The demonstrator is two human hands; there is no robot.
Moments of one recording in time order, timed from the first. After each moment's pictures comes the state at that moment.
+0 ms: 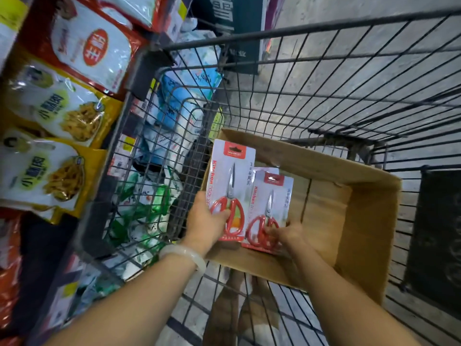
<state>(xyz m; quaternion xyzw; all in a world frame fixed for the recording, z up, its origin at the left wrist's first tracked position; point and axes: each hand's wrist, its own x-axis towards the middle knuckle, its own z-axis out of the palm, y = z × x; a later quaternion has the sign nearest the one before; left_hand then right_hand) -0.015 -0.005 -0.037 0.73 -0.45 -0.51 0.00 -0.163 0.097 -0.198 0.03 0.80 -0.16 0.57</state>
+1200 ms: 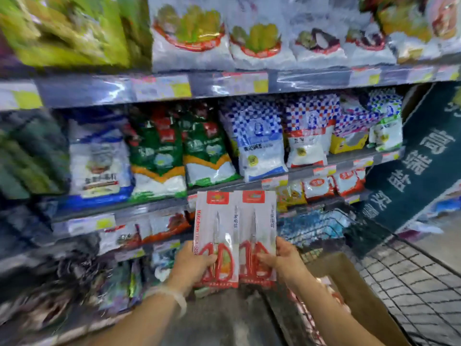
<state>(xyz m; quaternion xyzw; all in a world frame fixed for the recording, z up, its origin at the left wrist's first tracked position) 0.208 0.258 0.187 0.75 -0.15 -0.43 0.49 0.037 0.138 0.170 -0.54 0.47 -0.19 0.67</state>
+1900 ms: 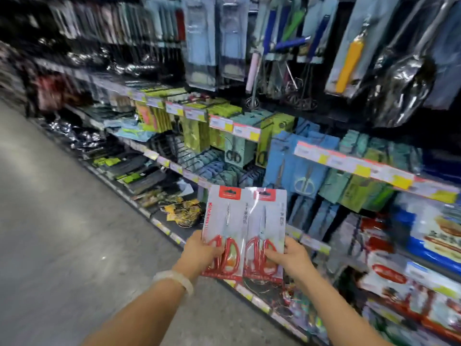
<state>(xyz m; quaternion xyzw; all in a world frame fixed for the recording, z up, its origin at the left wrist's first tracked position) 0.505 0.830 0.230 0.78 0.14 -0.13 0.59 0.484 0.614 0.211 -0.72 0.15 0.07 0.67</state>
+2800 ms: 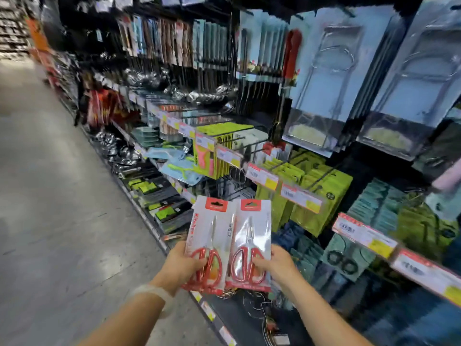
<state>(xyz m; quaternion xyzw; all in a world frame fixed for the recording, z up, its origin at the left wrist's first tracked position) 0.851 1.088 0.236 0.73 0.23 -0.07 0.64 0.900 0.868 0.205 -0.79 0.07 0.13 0.60</state>
